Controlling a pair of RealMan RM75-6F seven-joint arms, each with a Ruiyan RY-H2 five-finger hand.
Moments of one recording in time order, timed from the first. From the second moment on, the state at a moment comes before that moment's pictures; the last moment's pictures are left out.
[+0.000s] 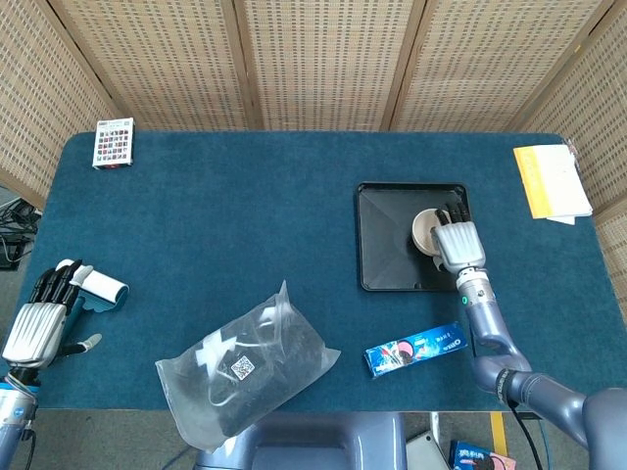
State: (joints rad) left arm -0.18 -1.24 -0.02 -1.47 1.50 1.39 -0.02; right arm 0.72 -1.61 0.21 -1.01 -1.06 0.90 -0.40
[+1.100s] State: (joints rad) left arm -0.14 -1.22 -0.03 -1.48 1.52 1.47 -0.02; right arm 0.29 -1.25 0.06 -1.52 -1.34 1.52 -0.26
